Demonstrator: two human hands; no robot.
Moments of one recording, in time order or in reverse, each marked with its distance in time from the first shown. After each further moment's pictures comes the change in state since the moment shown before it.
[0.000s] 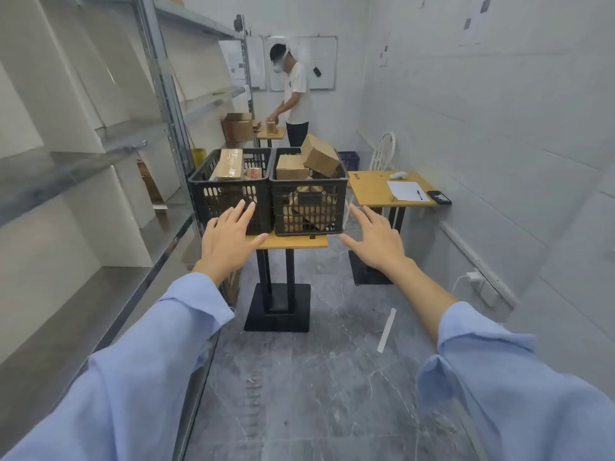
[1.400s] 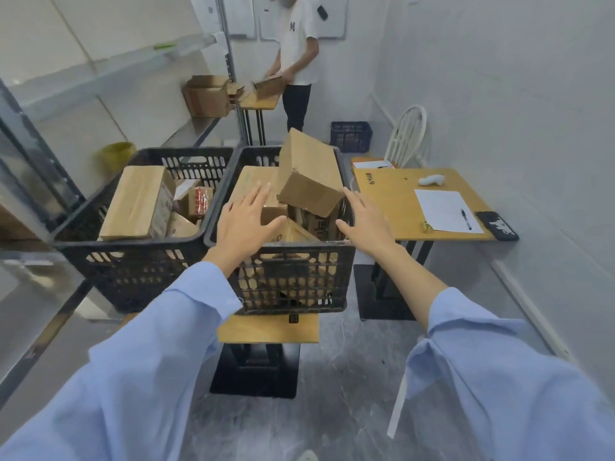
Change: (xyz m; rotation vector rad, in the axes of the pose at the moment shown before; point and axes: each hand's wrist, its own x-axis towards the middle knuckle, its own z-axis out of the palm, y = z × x) left_hand 0.530 0.041 0.265 -0.150 -0.042 0.037; right_hand 0.569 0.157 0.165 0.113 -0.034 -0.012
